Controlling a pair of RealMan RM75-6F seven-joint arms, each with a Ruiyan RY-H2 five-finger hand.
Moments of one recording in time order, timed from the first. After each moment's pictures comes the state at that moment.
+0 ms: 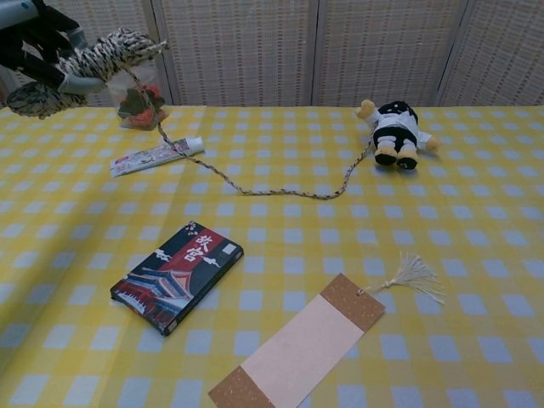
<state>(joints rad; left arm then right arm) -0.61 -1.33 -0.35 -1.75 1.03 1.21 0.37 0.34 -0.97 0.18 -1.74 -1.47 1.18 -0.12</state>
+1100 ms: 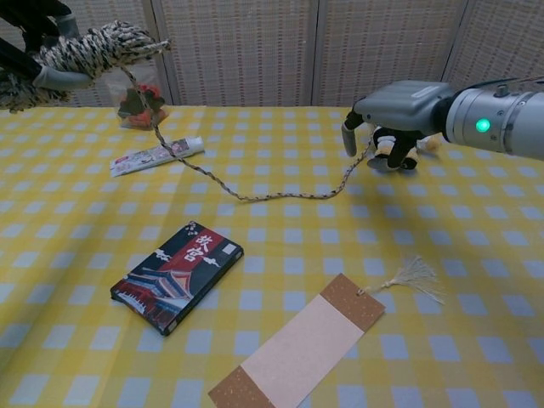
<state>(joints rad) -0.60 -1.19 -0.27 -1.97 1.06 1.27 0.51 0.89 -1.52 0.20 -1.22 -1.24 0.69 -0.41</state>
